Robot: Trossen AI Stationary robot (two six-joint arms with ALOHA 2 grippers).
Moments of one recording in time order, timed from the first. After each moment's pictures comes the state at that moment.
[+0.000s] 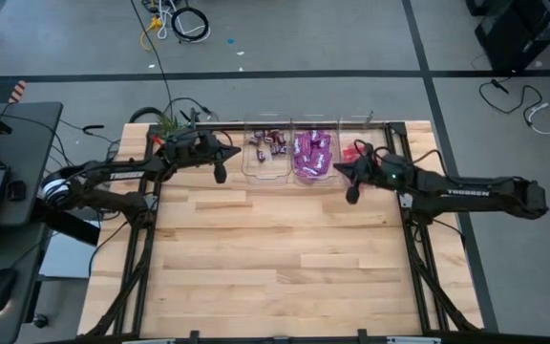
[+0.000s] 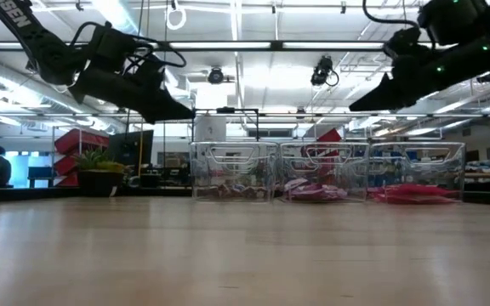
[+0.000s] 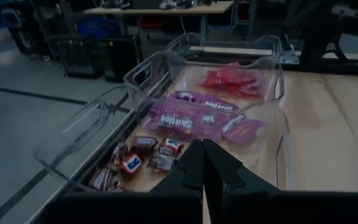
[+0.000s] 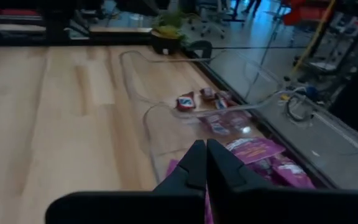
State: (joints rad) left arm 0.65 1.21 0.42 0.58 0.29 0.12; right arm -0.31 0.75 0.29 0.17 0.14 -0.09
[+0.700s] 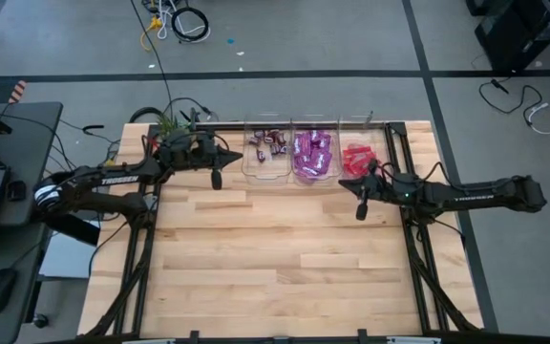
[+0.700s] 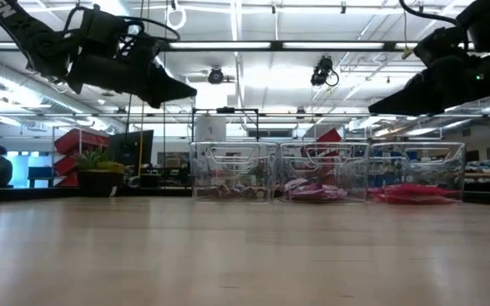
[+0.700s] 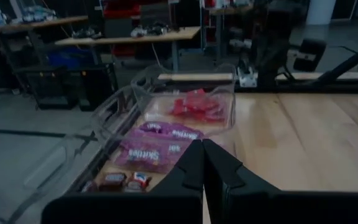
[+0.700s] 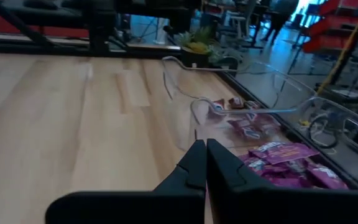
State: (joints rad) left arm 0.58 1.12 0.42 0.58 0.36 0.13; right arm -0.09 0.53 0.10 0.23 0.25 -0.08
